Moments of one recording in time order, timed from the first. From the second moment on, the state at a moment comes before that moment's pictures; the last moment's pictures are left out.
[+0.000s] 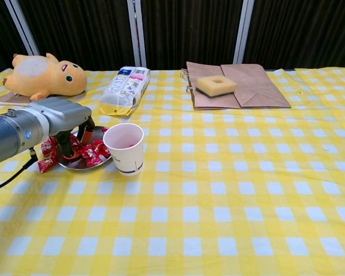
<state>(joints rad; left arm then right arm) -0.92 -1.66 -0.08 -1.43 0.55 1.11 0.94 0.09 -1.18 0.02 -1.33 -1.61 1.57 0.62</state>
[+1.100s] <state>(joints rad) -0.91 -1.60 -0.15 -1.47 0.62 1.14 0.94 0.09 -1.18 0.02 -1.33 -1.61 1.56 0.62</state>
